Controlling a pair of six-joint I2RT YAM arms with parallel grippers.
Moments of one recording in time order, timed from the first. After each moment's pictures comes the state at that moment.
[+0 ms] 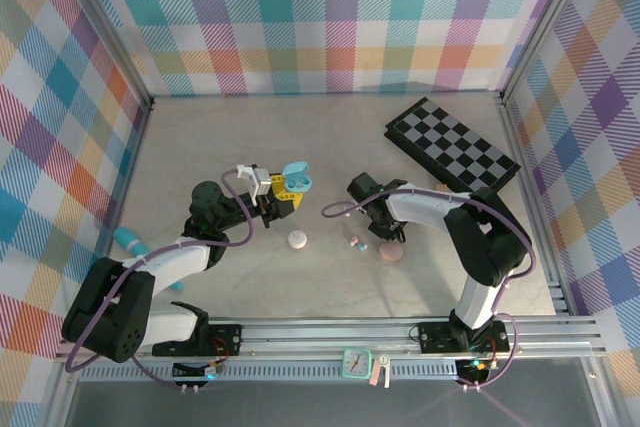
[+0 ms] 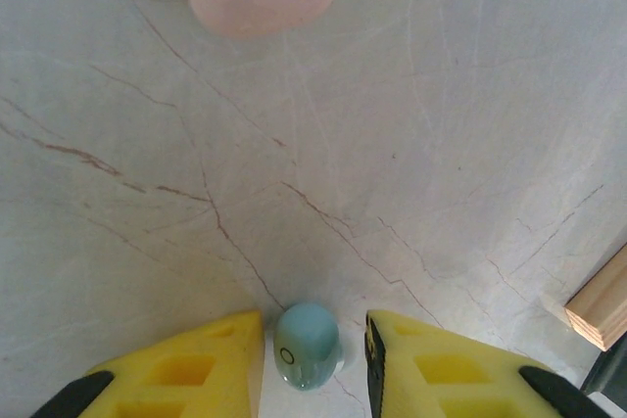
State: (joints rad) left arm -0.34 1.27 0.42 0.91 0.83 -0.11; right arm 0.67 1.76 1.01 -0.73 0.45 -0.22
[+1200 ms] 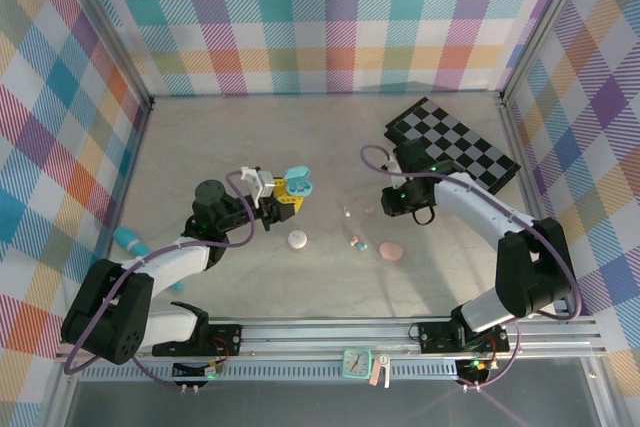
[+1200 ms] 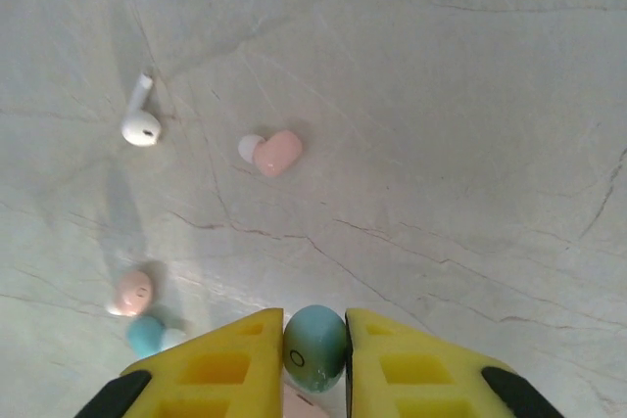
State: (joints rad) left arm -0.36 1.26 0.43 0.78 0.82 -0.04; right arm 0.40 1.49 1.04 -0.74 -0.15 0.13
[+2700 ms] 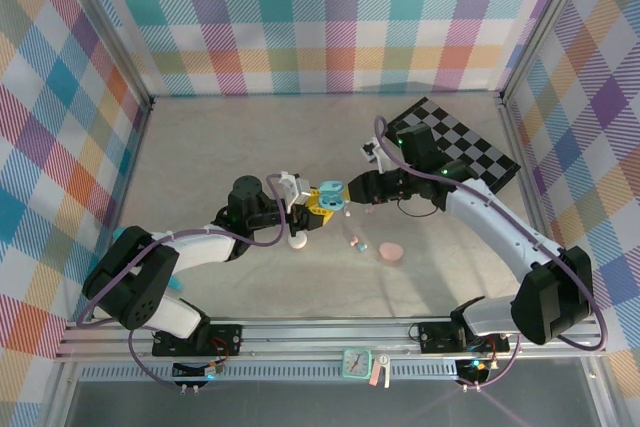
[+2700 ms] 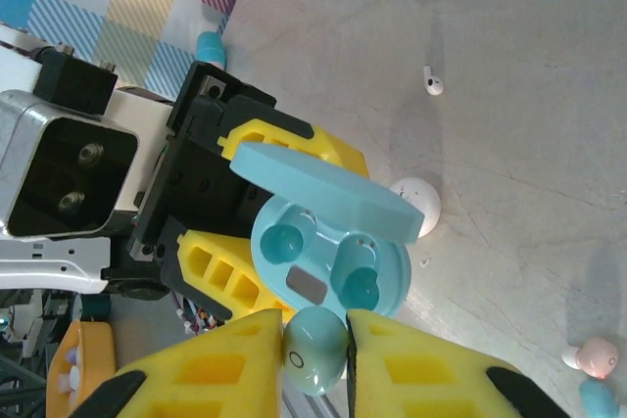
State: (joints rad) left arm -0.55 1.46 0.54 0.78 0.80 0.02; right arm 0.48 1.35 1.11 -0.57 -0.77 0.34
